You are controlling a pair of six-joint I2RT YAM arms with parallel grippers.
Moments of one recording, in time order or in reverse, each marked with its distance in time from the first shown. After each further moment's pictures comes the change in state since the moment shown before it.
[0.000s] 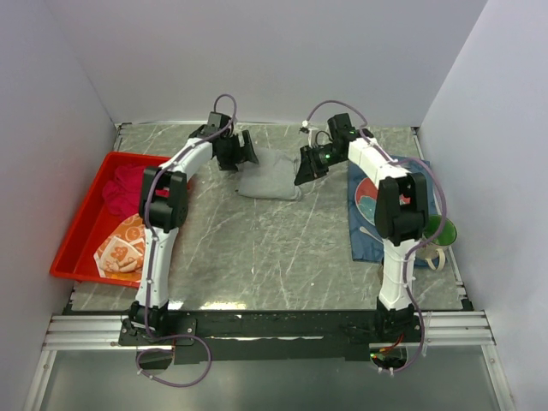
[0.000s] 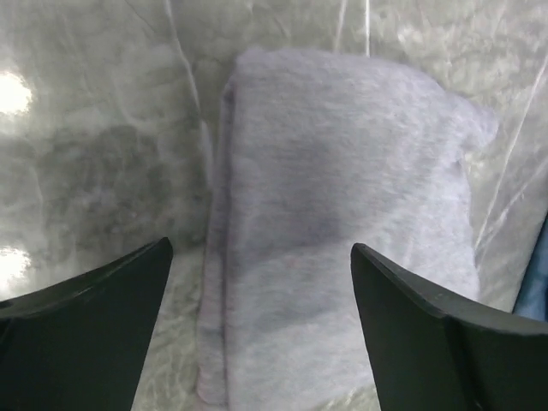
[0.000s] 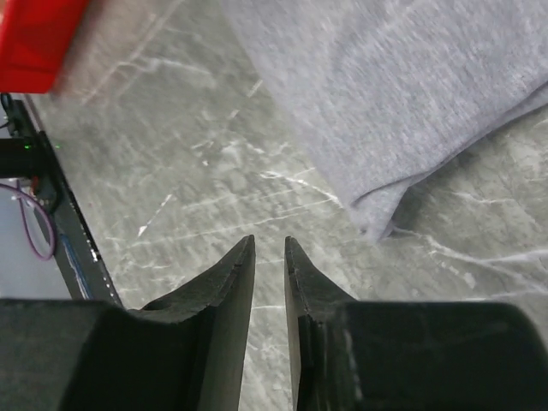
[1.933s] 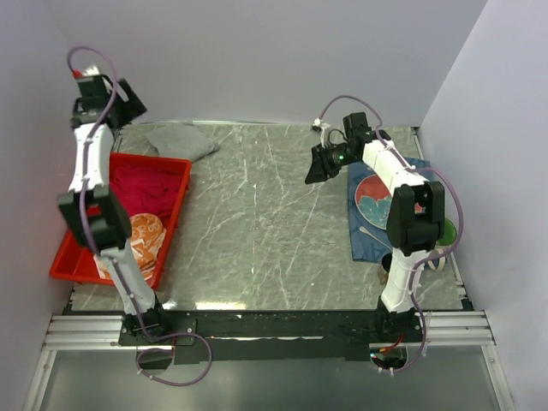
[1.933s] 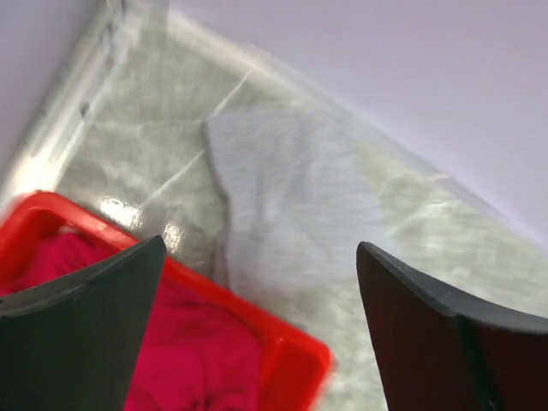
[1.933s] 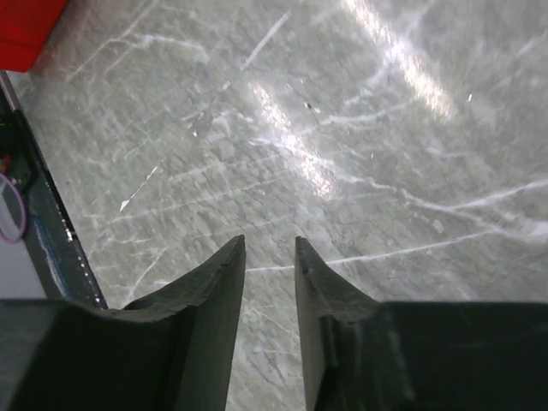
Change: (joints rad) left arm 0.508 -0.306 0.034 -0.027 -0.229 0.084; right arm -0.065 -0.143 -0.129 0.008 -0.006 -0.115
